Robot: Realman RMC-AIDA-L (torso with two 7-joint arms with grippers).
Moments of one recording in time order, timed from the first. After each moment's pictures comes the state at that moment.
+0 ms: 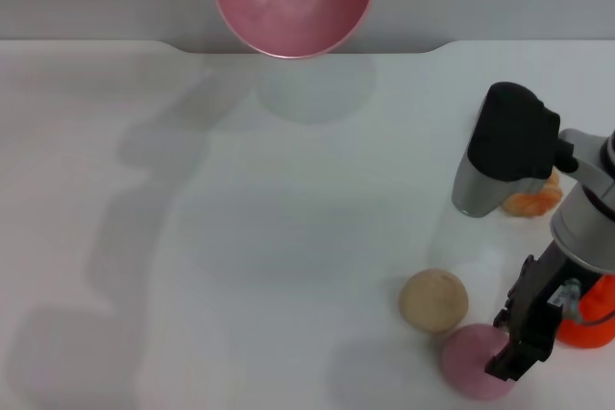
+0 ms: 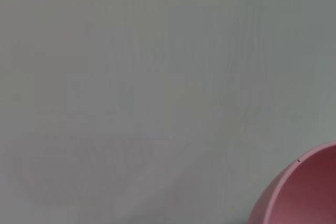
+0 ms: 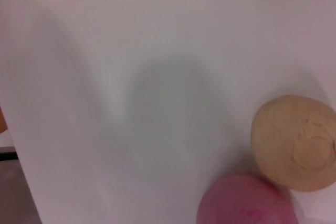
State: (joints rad) left arm -0.89 -2.05 1.18 1.02 2.54 0.88 -2.49; right arm 0.65 2.07 -1.58 -1.28 -2.55 -1.80 2.43
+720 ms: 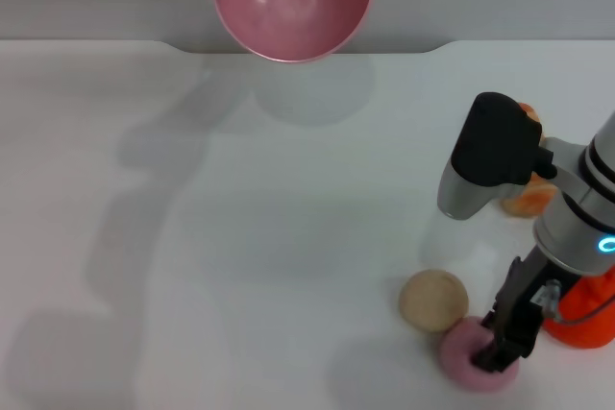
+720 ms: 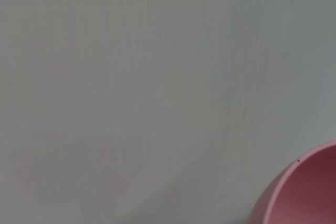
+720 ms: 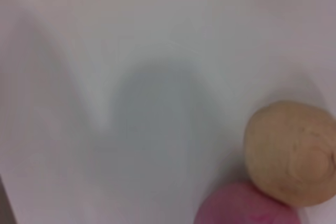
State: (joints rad) left arm -0.88 -2.05 1.19 1.02 2.54 0.88 -2.49; right arm 0.68 2.08 -1.60 -1.17 -2.55 -1.71 2.43
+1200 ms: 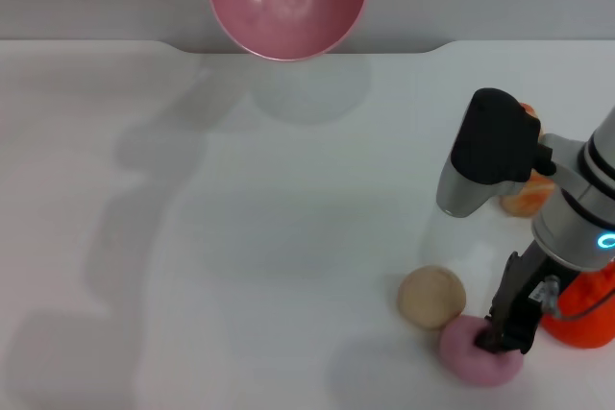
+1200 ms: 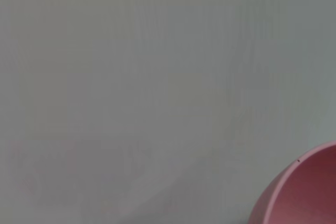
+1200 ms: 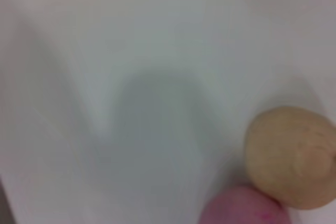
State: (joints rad) left arm -0.88 -2.05 1.18 1.02 2.54 0.88 -2.48; right arm 0.68 2.08 -1.59 -1.17 -2.55 -1.70 2.41
